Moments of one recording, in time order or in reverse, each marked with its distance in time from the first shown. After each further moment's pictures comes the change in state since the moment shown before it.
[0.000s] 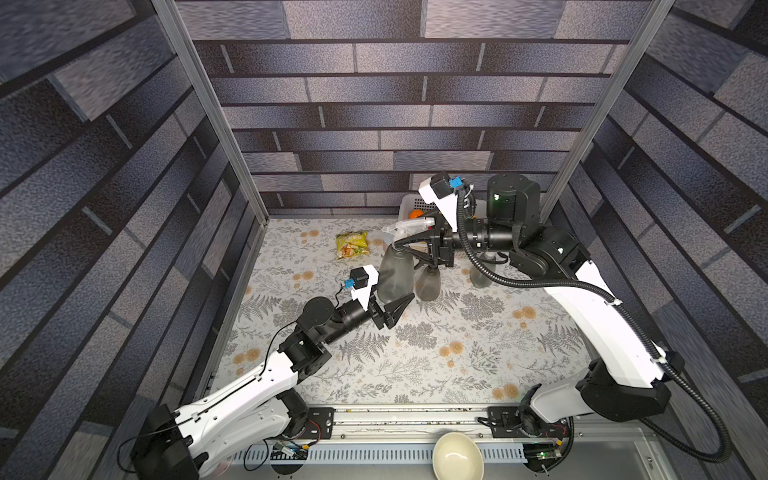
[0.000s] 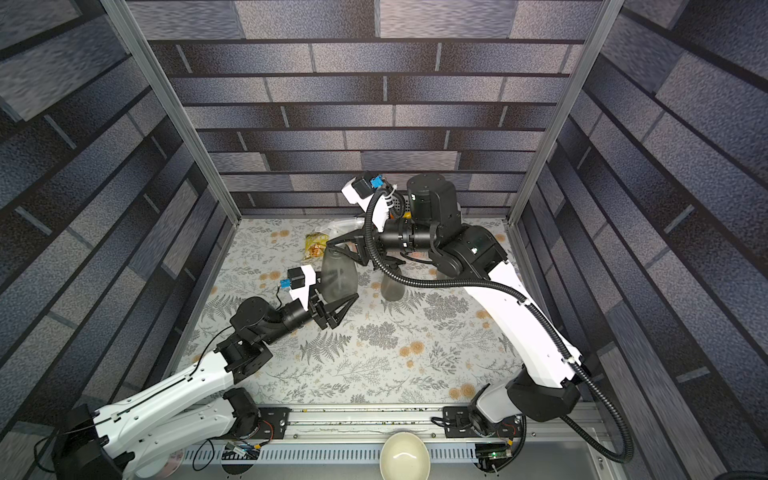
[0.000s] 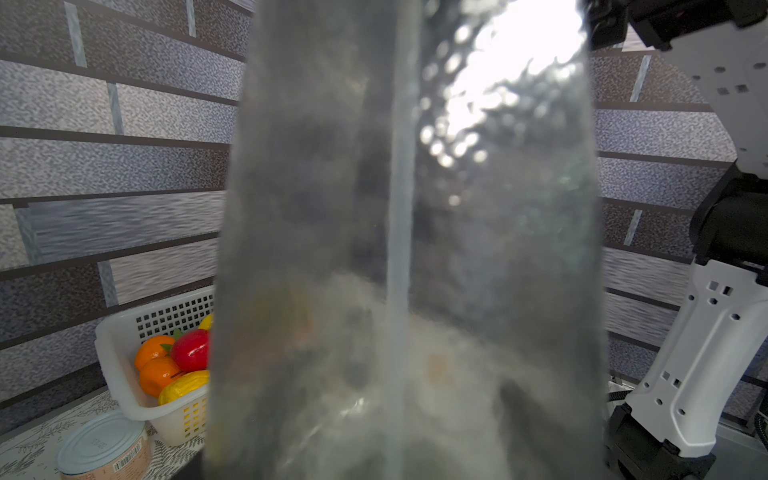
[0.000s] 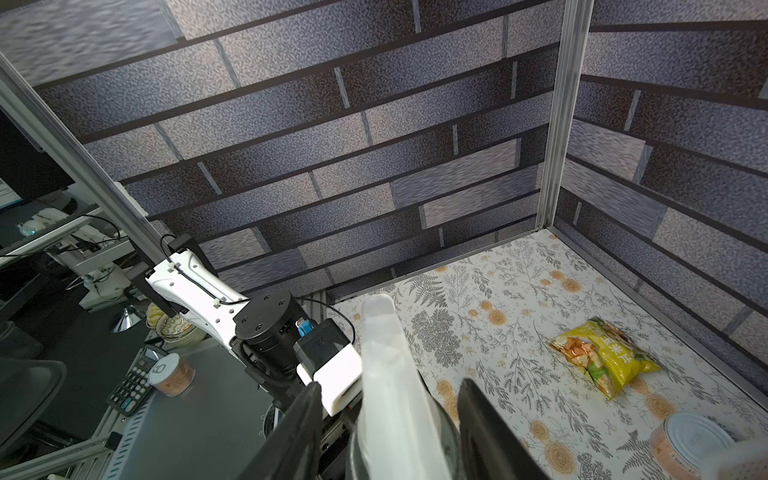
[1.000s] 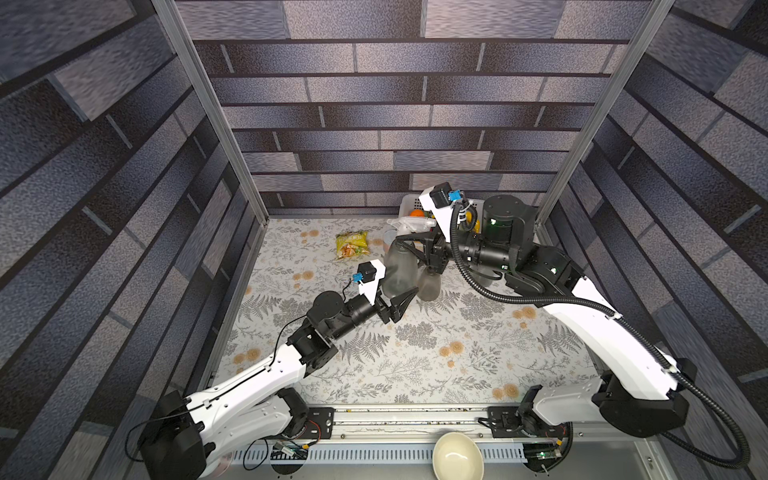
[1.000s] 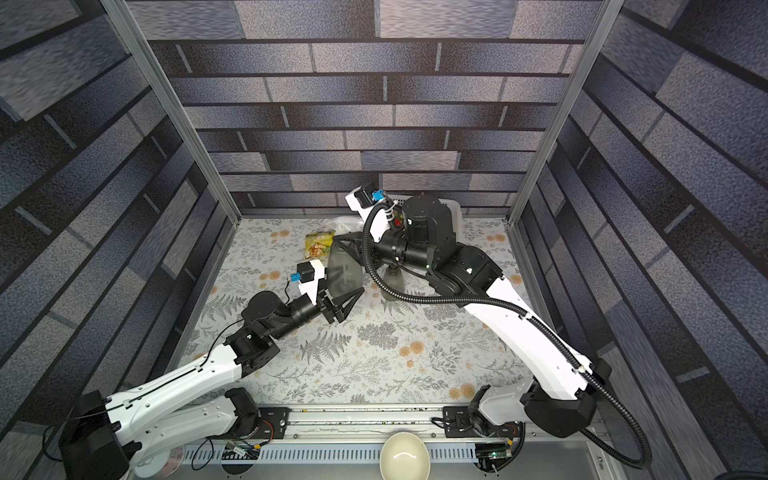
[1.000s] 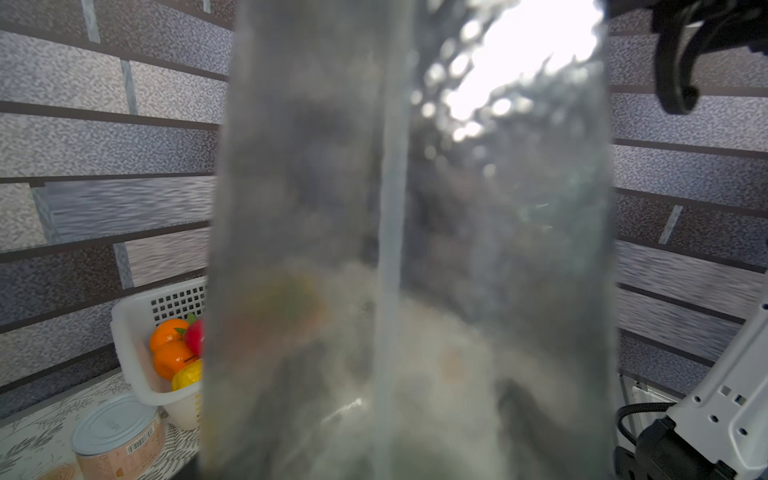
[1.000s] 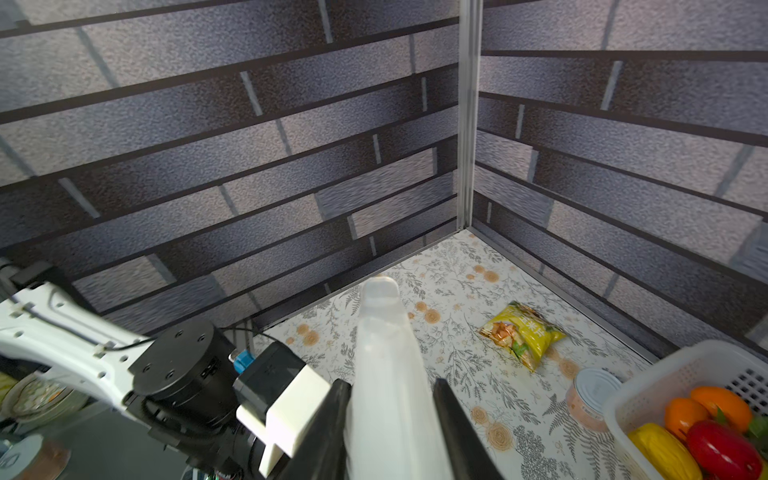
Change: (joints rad) left arm -0.017 0.094 0.044 0.002 -0.080 0.010; right arm 0.143 -0.114 -0.236 0.193 0.459 0.040
